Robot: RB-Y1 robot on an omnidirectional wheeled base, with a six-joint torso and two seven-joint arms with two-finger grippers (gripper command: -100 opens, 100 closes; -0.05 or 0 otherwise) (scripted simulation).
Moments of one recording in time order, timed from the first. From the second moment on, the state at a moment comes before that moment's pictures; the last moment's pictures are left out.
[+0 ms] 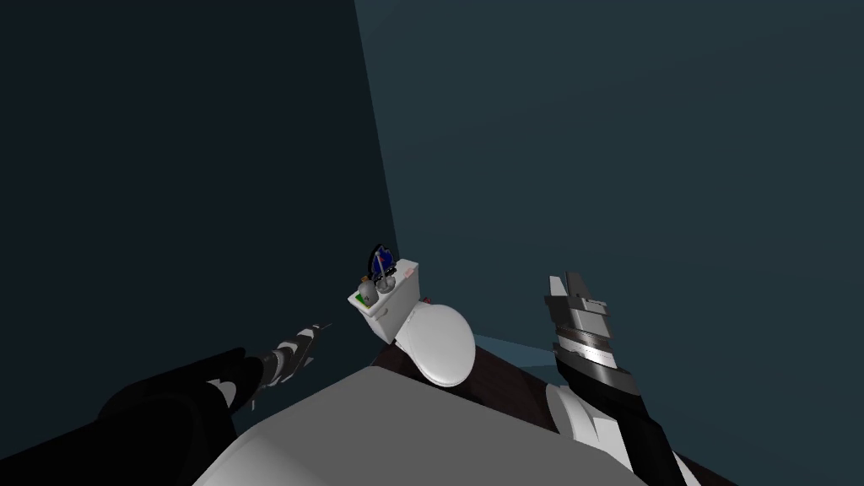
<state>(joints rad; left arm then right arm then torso) 0.93 0.27 0.69 -2.42 0.86 1.01 -0.42 0.46 -0.03 -0.03 -2.23 -0.01 -0.49 0.09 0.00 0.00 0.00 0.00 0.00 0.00</state>
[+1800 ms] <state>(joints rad) 1.03 0.31 0.73 -2.43 0.92 1.14 -0.55 0.46 -0.03 -0.03 -2.23 -0.01 -0.49 0.09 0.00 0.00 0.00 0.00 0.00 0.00</state>
